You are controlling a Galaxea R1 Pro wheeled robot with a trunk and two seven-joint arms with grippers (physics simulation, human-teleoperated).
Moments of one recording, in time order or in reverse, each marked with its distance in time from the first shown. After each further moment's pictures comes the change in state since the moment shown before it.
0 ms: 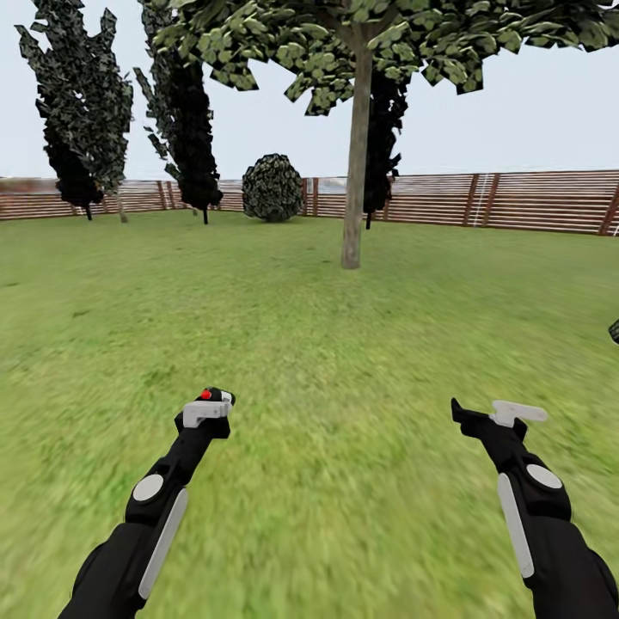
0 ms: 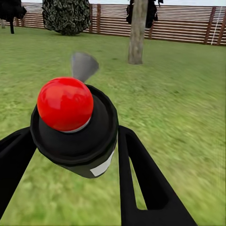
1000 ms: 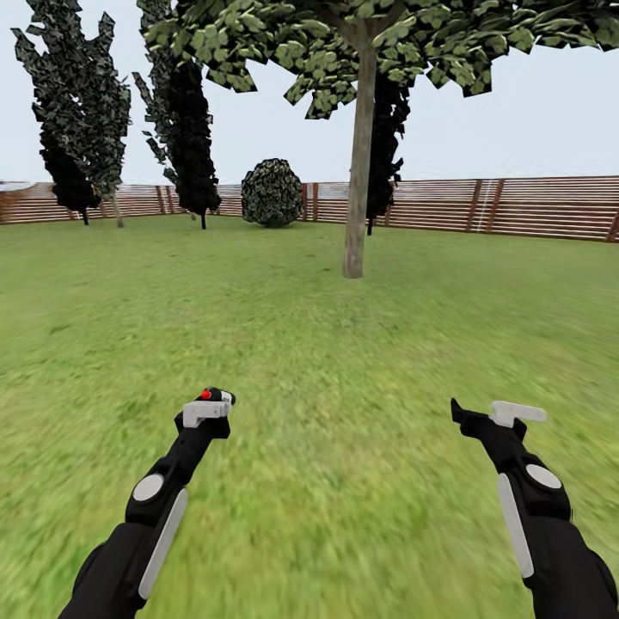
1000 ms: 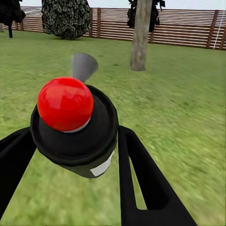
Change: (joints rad) left arm 0.000 0.000 0.000 0.000 0.000 0.000 0.000; right arm 0.000 0.000 0.001 0.003 0.000 0.000 0.000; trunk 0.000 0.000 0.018
